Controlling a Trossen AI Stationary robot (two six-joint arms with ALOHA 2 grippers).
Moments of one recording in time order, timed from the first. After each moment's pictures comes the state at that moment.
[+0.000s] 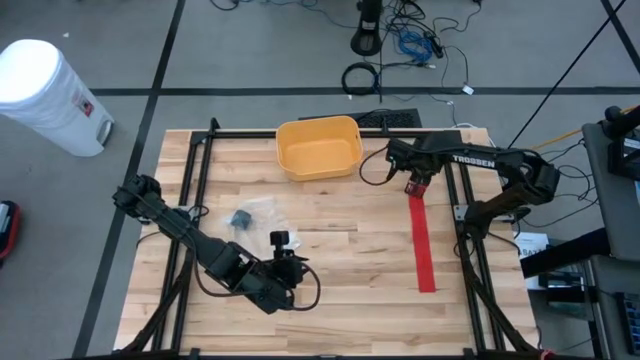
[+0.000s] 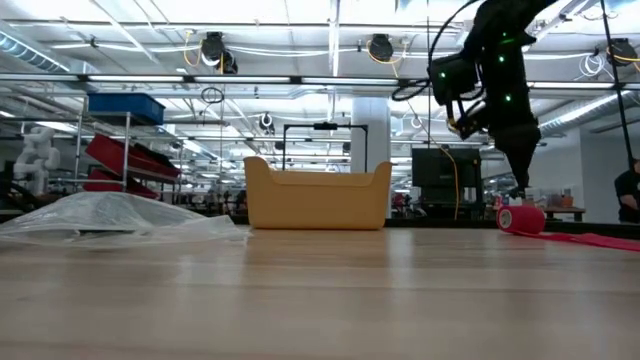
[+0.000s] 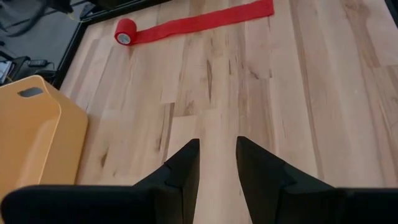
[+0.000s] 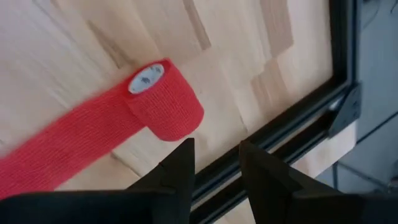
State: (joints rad) left arm -0.58 1.63 1.37 -0.64 -0.66 -0.28; right arm -0.54 1.43 0.99 -1.19 0.39 0.00
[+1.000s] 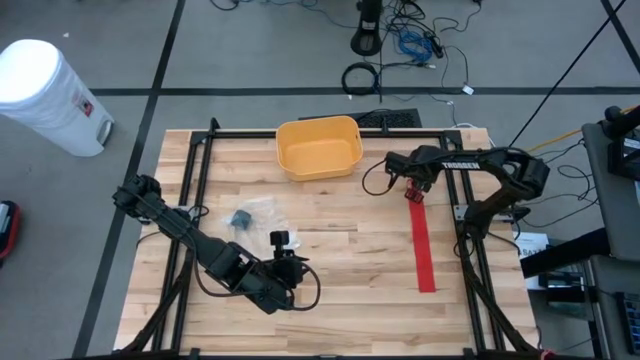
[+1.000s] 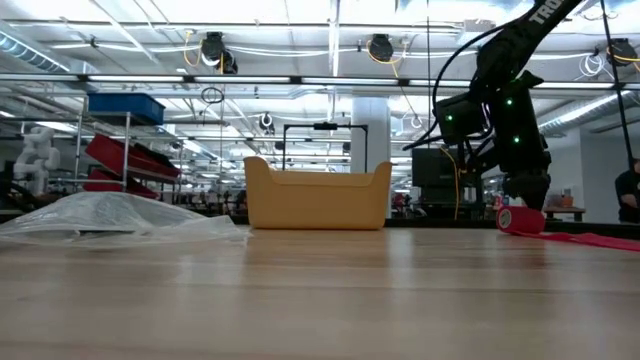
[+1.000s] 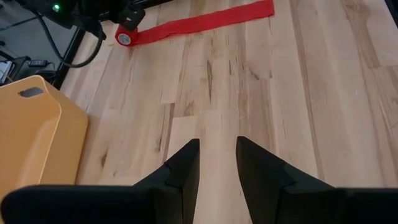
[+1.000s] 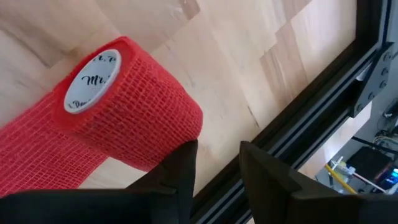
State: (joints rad) left arm -0.58 1.63 1.37 -0.64 -0.67 -0.28; right arm -0.54 1.53 0.80 -0.99 0.47 0.15
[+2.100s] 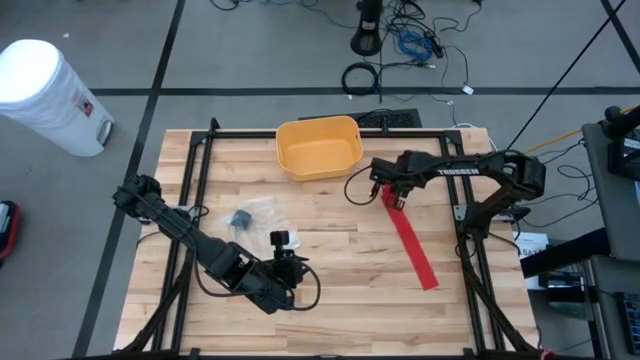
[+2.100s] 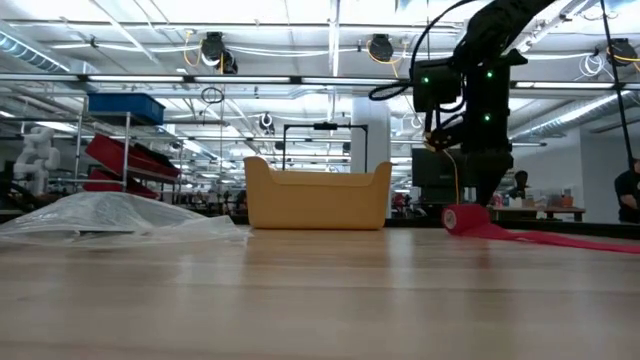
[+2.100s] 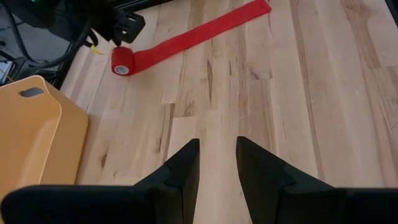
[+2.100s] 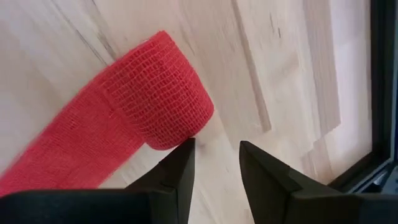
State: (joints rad) left arm -0.58 1.63 1.37 -0.63 -0.67 -0.28; right arm -0.35 1.53 0.92 -0.89 0.36 0.07
